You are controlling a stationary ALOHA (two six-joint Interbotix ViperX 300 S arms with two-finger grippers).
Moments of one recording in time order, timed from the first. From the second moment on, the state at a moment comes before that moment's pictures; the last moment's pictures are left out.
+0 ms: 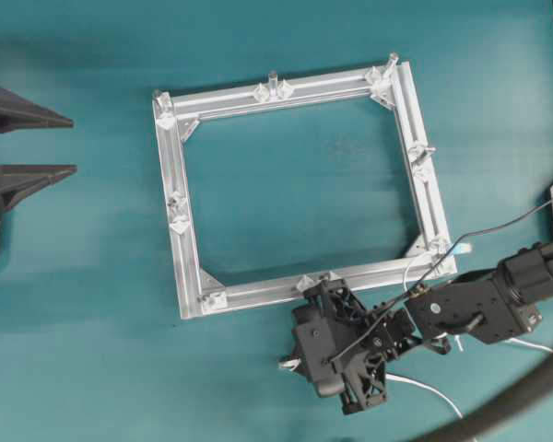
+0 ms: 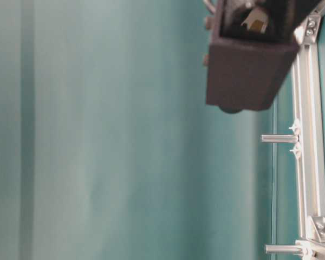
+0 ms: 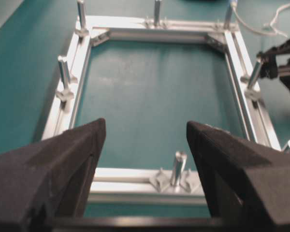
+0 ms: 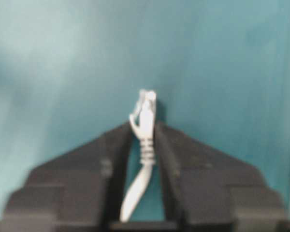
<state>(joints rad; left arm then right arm) 0.16 -1.13 1.27 -0.07 0.10 0.04 0.37 0.30 0.56 -0.12 -0.08 0.26</state>
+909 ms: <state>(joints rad) 0.16 -1.23 1.33 -0.06 0.16 0.04 0.32 -0.12 0.83 -0.11 0.07 0.55</state>
